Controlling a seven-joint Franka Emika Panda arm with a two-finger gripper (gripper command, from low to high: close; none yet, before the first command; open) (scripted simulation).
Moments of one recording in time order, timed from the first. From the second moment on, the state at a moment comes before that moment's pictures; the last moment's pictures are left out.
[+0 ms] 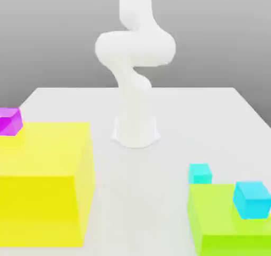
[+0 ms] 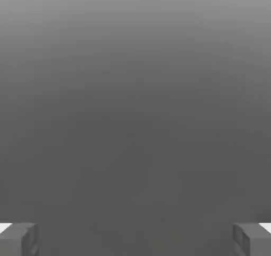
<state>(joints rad) 0.06 -0.74 0.01 -2.36 -0.01 2.35 0.71</state>
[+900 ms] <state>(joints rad) 0.61 0.08 0.08 -2.95 0.18 3.03 -0.32</state>
